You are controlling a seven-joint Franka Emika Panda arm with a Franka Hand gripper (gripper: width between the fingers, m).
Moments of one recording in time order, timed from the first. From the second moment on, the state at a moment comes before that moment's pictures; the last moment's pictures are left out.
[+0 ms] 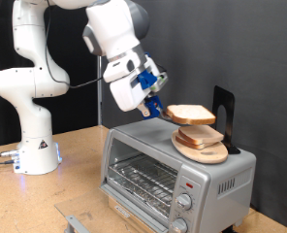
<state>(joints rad) -0.25 -0.28 0.37 -2.38 0.67 2.37 -0.06</state>
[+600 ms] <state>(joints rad) -0.28 -0.44 0.20 -2.53 0.69 2.26 -0.24</state>
